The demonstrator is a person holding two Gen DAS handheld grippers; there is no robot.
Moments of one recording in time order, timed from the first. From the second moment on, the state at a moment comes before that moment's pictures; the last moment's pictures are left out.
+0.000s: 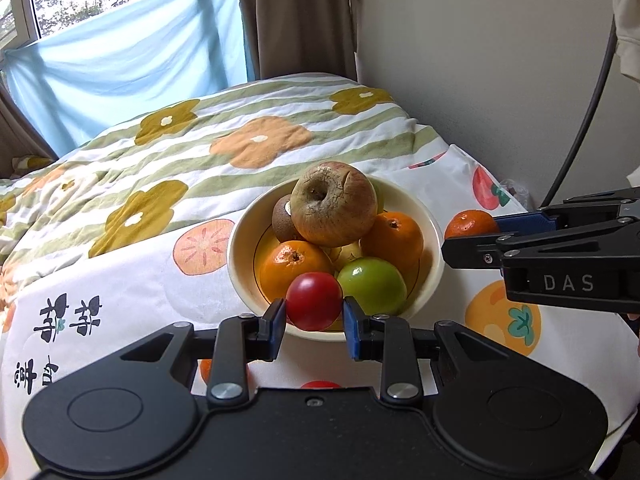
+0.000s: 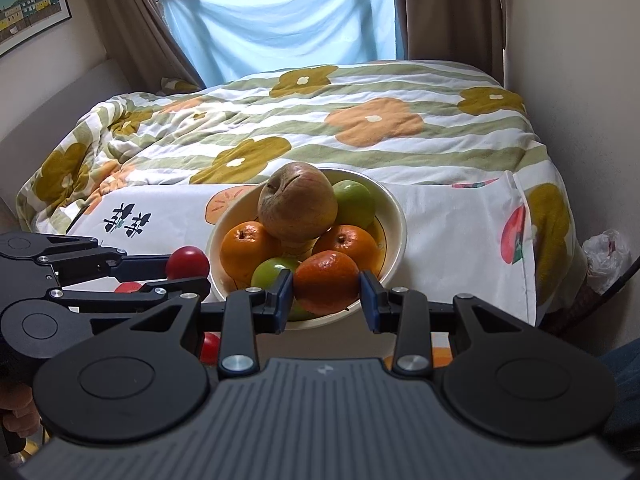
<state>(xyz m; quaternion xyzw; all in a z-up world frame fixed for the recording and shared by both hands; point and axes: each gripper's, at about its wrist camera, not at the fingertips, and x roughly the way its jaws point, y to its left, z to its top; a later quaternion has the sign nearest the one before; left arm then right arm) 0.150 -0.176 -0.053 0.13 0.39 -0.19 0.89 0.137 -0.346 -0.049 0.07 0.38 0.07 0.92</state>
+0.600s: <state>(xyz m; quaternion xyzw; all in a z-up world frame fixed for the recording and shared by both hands) 0.161 -0.189 -0.056 0.09 0.39 -0.14 0.91 0.161 -0.368 -0.064 0.07 0.40 0.10 0.91</state>
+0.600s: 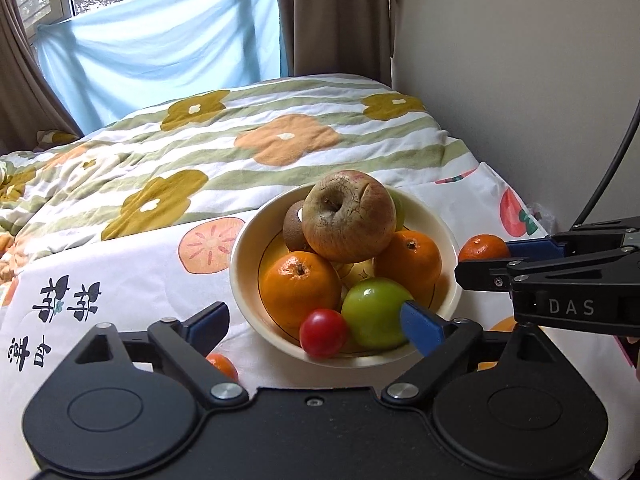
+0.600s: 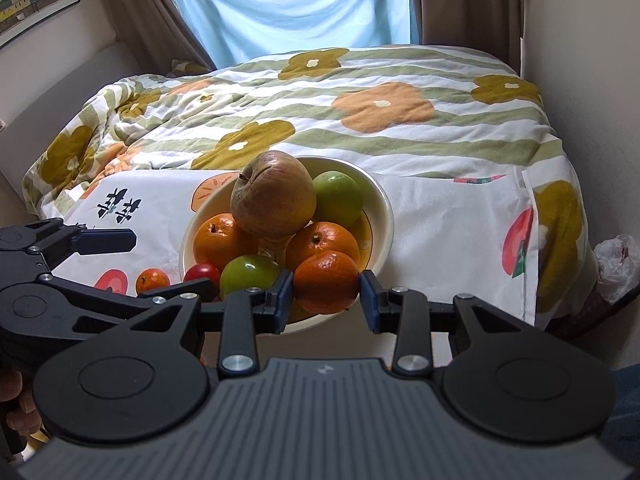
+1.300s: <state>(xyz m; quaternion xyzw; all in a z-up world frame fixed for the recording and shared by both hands) 0.132 -0.174 -0.051 0.10 0.40 -0.10 0.91 0.174 -0.352 -0.082 0.06 0.40 0.12 0.91</state>
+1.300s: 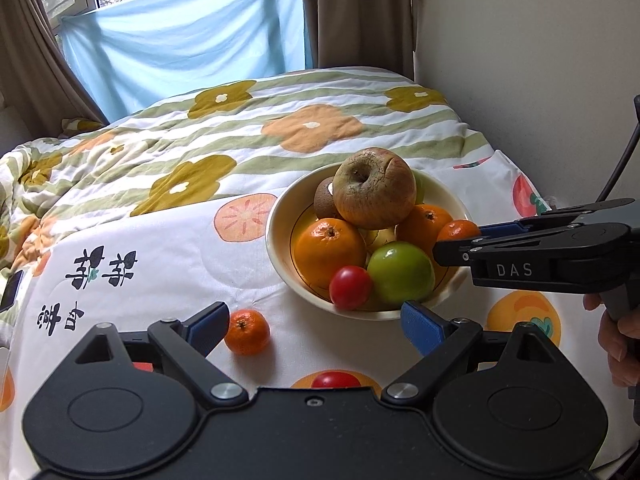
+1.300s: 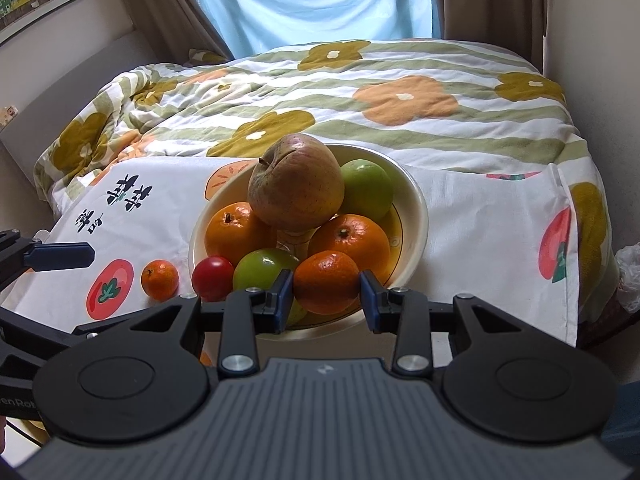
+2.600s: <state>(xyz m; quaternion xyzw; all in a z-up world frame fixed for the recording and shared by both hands) 0.064 -0.131 0.003 0.09 0.35 -0.08 0.93 0.107 -0.335 -0.012 0.07 0.36 0.09 0.92</state>
